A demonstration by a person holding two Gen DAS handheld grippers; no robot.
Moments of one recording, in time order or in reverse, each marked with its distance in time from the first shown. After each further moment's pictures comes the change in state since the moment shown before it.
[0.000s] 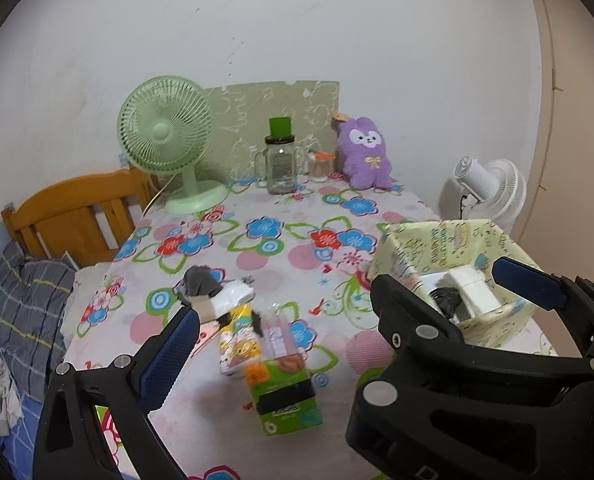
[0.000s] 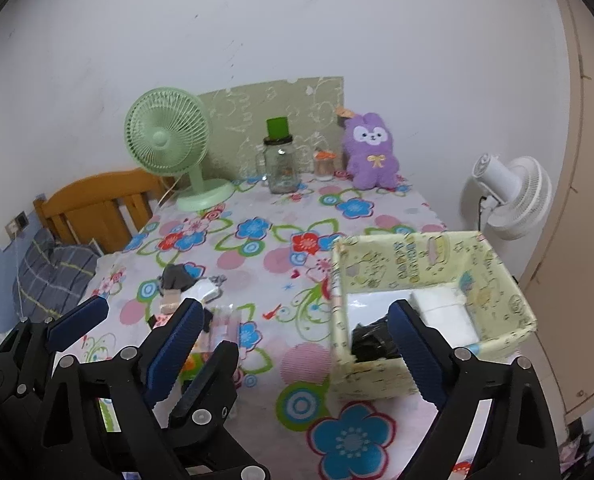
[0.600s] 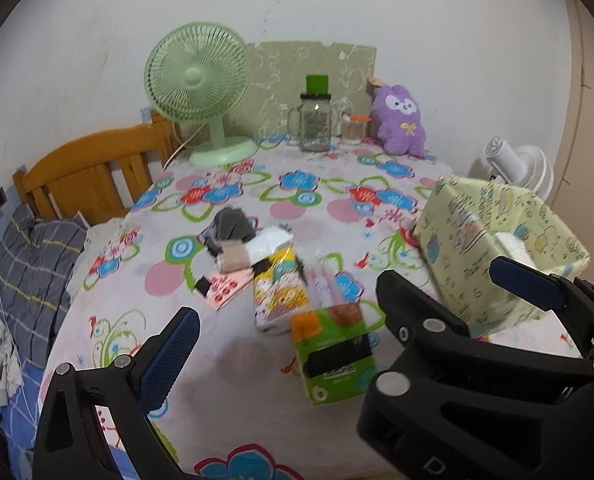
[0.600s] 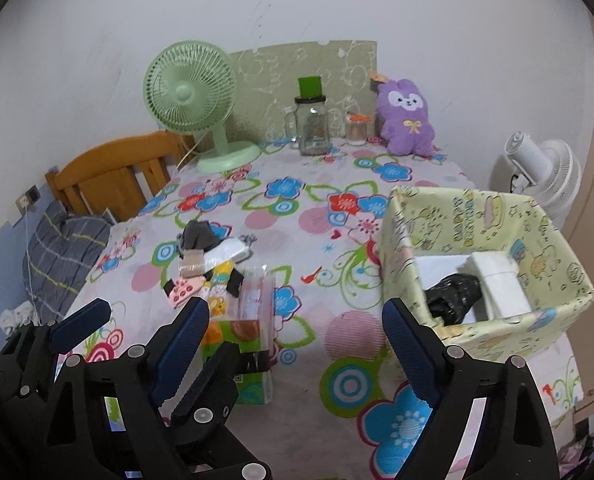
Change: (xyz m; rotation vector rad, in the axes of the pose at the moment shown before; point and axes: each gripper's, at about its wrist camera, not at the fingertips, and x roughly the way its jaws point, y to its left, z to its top) left arm 0.027 0.036 -0.040 -0.063 0.104 0.054; right arm 0.042 0.034 -0.032 -0.035 0.095 0.057
